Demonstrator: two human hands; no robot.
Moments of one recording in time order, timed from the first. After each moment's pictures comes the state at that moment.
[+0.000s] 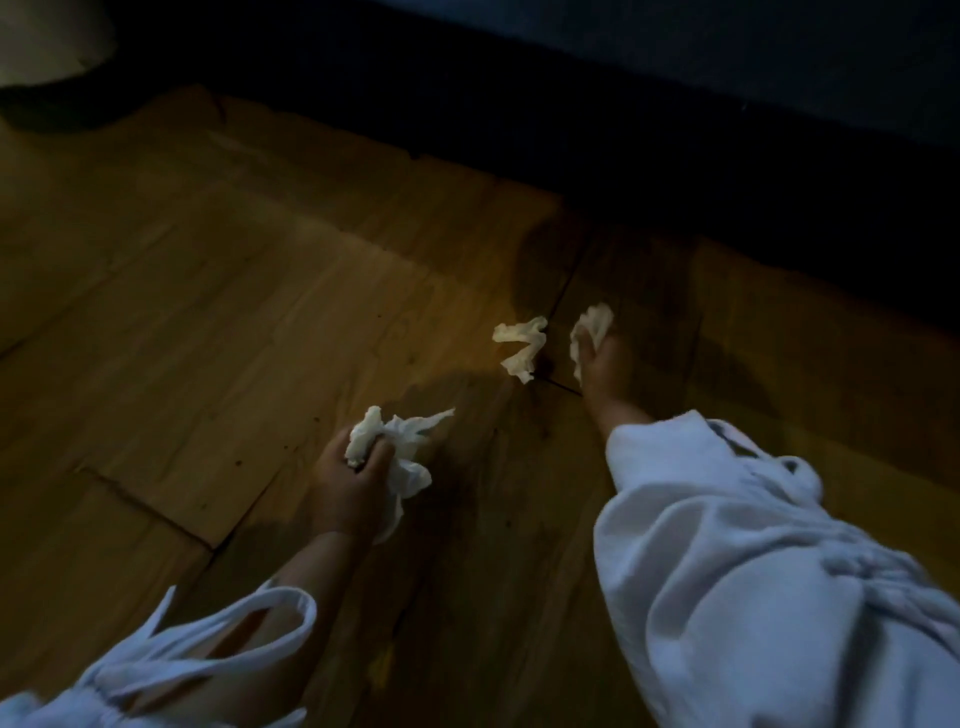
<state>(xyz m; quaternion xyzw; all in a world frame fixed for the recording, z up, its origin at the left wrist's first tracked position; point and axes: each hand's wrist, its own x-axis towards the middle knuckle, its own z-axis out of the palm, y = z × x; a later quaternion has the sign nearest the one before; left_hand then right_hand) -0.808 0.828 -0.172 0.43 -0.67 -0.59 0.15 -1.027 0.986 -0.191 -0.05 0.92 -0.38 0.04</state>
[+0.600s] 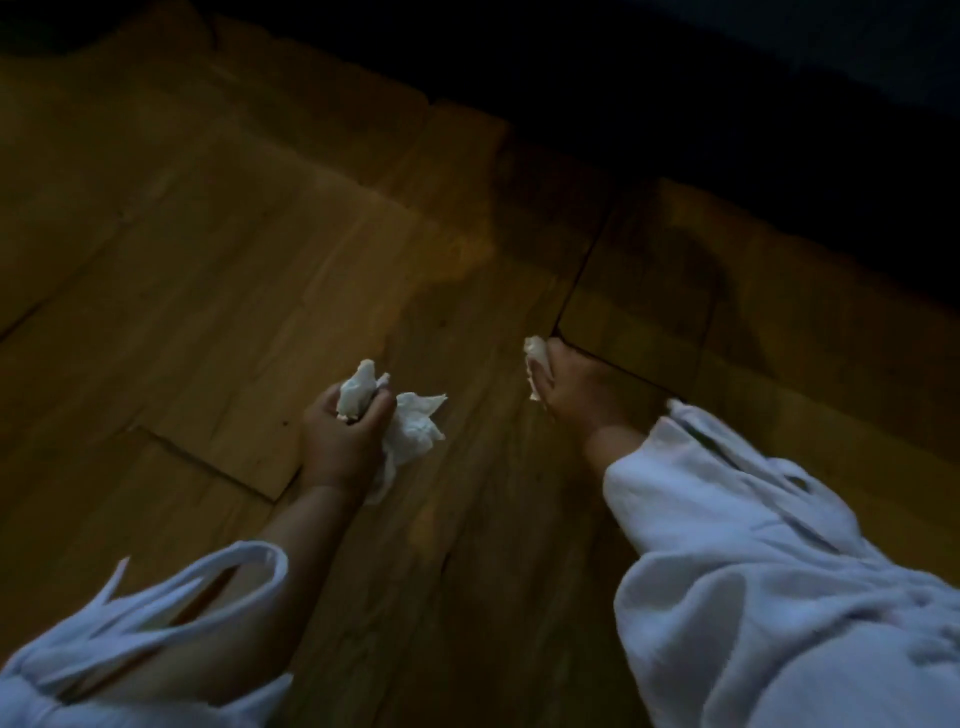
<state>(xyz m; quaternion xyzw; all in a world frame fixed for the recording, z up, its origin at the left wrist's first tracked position) -0.788 0.796 -0.108 0.43 -0.65 -0.61 0.16 -0.939 0.961 -0.147 -0.26 0.94 -0.21 0.12</state>
